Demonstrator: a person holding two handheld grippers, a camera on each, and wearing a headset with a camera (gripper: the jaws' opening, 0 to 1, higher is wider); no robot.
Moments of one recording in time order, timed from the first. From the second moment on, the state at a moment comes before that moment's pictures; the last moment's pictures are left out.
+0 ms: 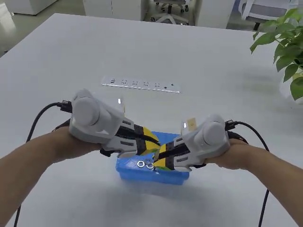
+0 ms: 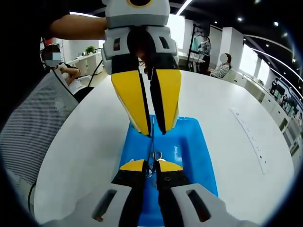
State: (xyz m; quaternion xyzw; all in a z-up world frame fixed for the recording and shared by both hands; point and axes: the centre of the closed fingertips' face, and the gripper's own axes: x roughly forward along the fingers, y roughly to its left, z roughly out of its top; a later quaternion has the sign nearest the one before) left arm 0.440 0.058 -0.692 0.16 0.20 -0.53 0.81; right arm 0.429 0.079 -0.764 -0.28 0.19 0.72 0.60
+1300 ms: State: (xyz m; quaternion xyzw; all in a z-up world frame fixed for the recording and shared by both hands) left arm 0.426 0.053 -0.668 0.18 0.19 -0.55 0.79; right arm 0.422 0.073 -0.743 -0.28 0.18 0.72 0.61
